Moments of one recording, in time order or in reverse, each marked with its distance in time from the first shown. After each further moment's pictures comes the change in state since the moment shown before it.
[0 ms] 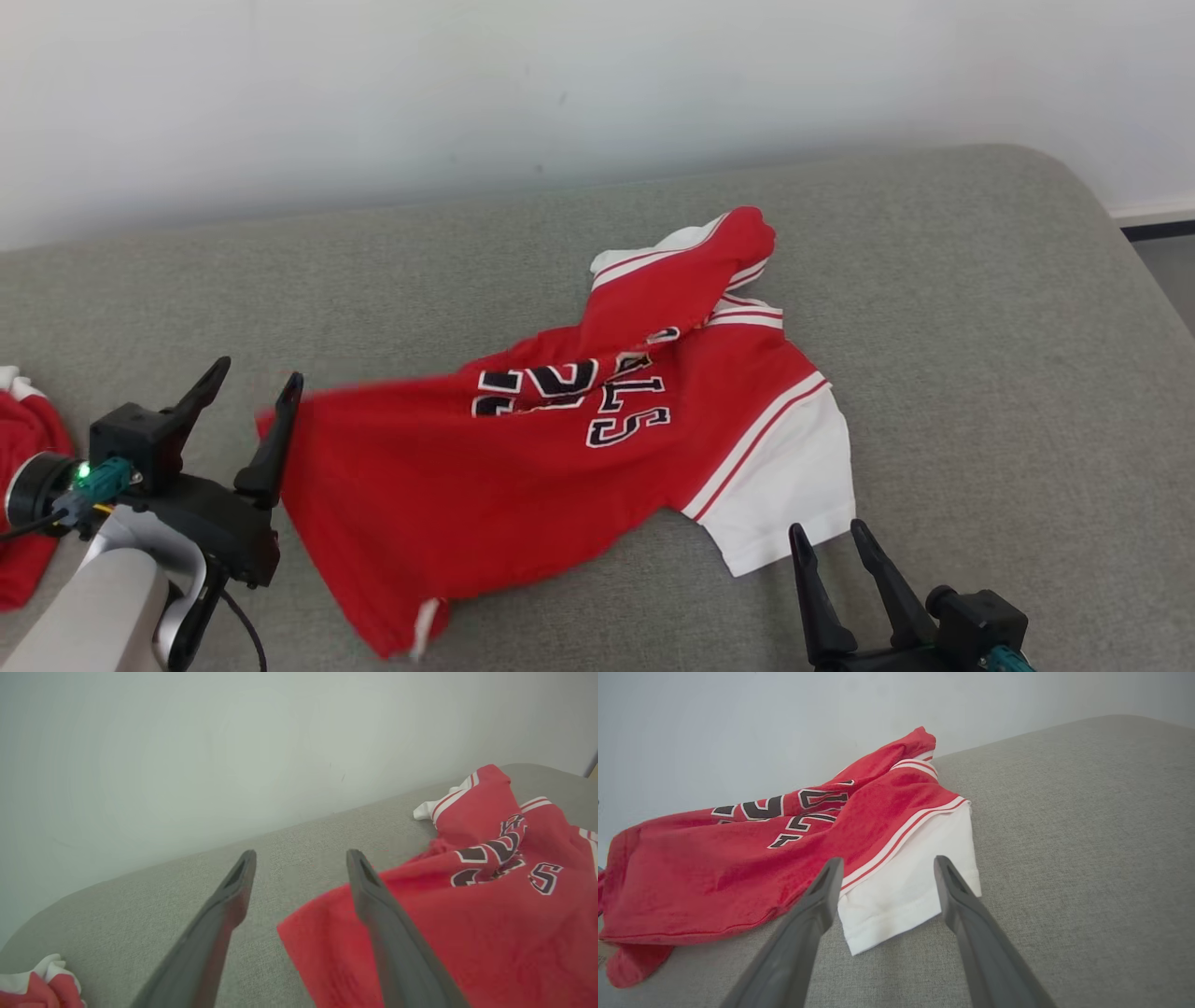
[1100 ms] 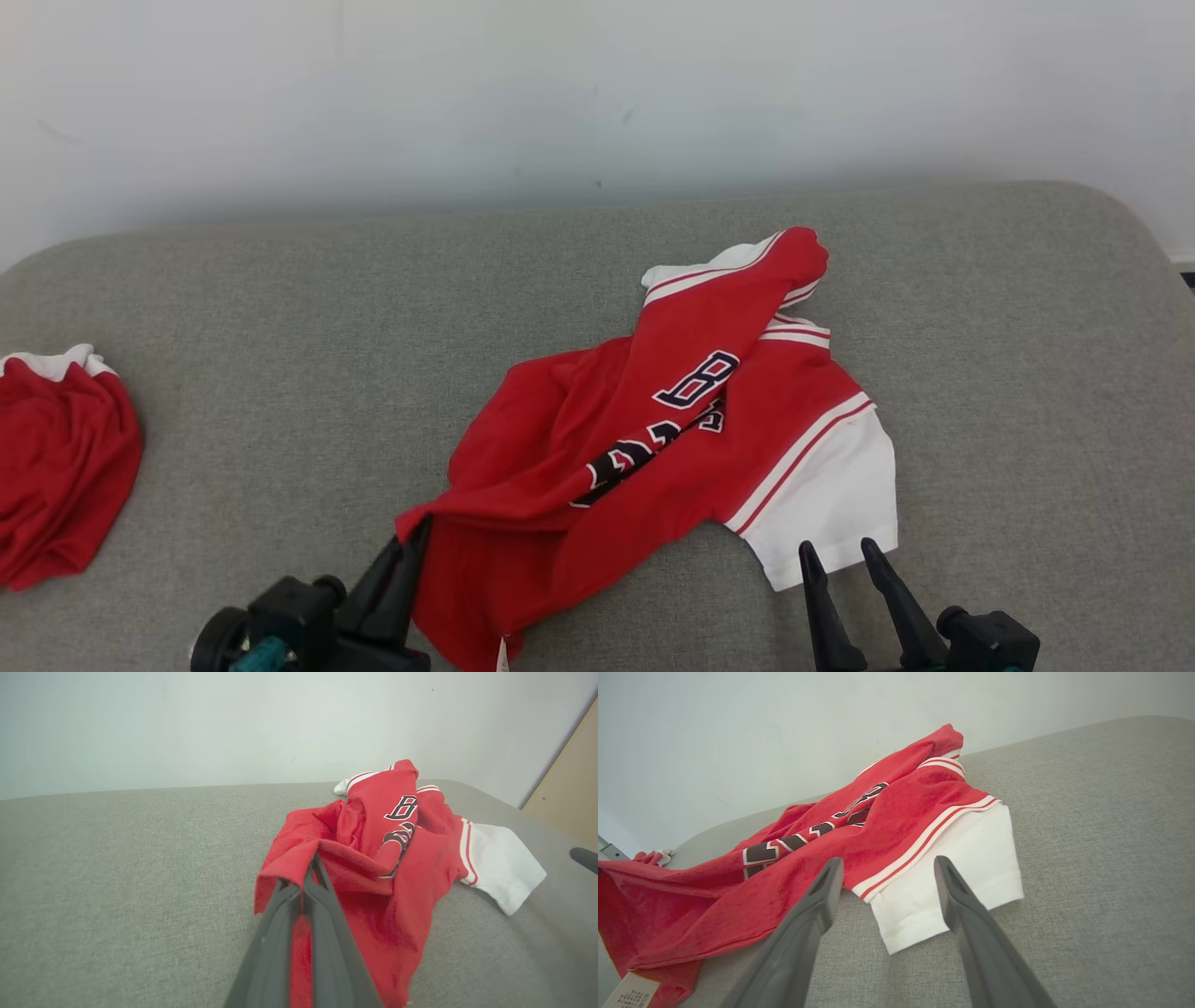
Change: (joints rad) left arm 0.410 -0.268 0.157 -0.285 0.185 0.001 0.000; right arm 0.051 0.000 -0.015 -0.032 0.000 0.000 0.000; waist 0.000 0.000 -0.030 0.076
